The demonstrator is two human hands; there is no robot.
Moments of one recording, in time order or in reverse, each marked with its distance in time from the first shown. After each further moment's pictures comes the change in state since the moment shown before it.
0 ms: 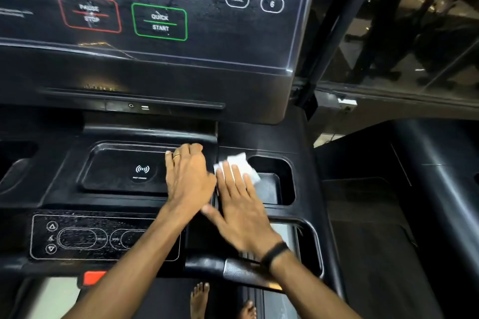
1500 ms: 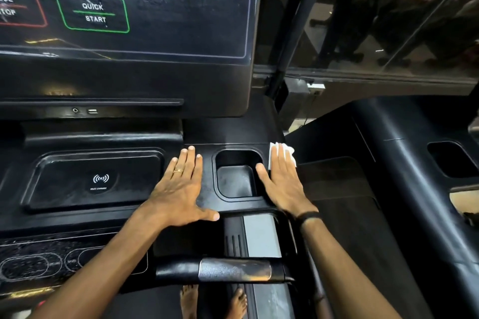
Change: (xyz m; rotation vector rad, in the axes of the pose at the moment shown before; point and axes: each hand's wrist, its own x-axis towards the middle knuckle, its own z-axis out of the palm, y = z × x) left_hand -0.001 0.002 0.026 0.377 -0.589 0.452; right_hand -0.020 0.147 -0.021 0.140 0.129 0.472
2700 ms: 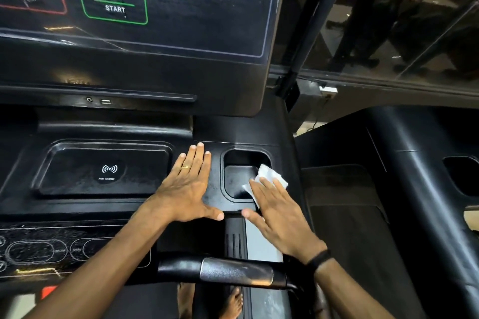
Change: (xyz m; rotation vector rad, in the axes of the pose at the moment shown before) left_hand 0.003 -0.001 0.001 0.004 -0.028 -0.012; right_hand -0.057 -0.020 0.002 -0.301 -0.120 -0.425
